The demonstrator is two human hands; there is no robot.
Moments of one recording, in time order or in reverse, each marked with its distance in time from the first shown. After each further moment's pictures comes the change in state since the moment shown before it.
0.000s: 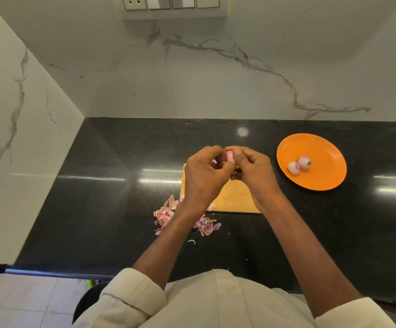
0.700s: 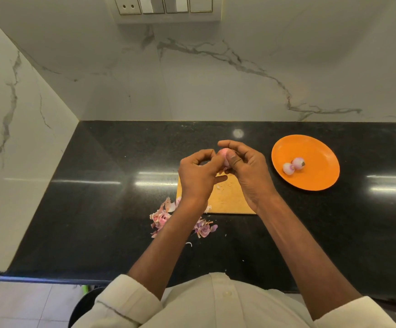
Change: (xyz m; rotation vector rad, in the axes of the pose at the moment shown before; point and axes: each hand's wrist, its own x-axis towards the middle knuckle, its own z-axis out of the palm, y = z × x) left_hand -0.003 0.021 -0.004 -0.563 -0.004 -0.470; right_hand -0.005 -0.009 0.002 0.112 -0.045 -0.089
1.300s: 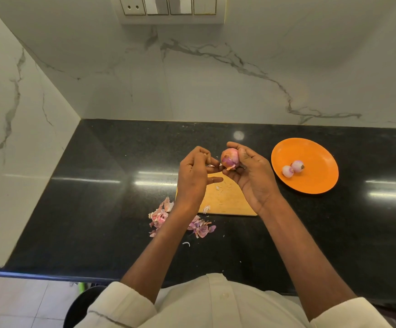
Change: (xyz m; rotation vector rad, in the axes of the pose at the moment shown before) left_hand 0.001 -0.002 -0.013 0.023 -0.066 0.026; right_hand 0.001 -0.001 -0.007 0.285 0.041 0.191
